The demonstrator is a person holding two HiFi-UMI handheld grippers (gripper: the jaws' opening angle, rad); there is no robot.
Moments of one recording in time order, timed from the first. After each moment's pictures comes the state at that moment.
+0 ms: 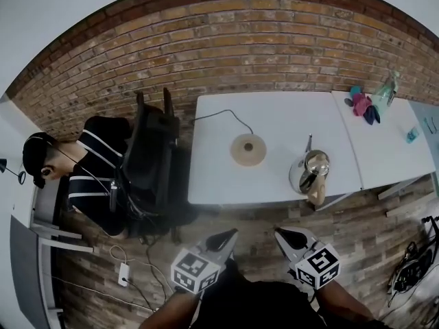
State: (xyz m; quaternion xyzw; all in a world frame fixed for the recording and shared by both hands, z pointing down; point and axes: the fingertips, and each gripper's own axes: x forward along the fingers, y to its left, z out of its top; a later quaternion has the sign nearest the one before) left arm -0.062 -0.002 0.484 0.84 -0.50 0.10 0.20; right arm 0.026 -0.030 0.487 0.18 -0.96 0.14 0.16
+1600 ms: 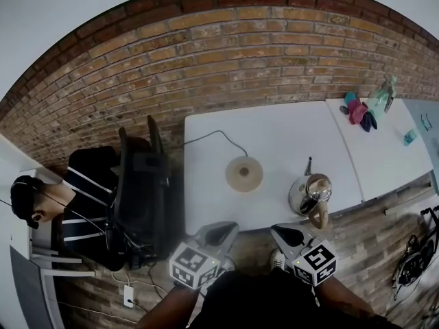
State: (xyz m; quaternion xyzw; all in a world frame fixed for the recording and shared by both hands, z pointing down) left arm -0.111 -0.123 0.466 0.86 -0.45 0.10 0.19; right arm -0.029 -0.134 0.481 0.22 -0.95 0.13 0.17
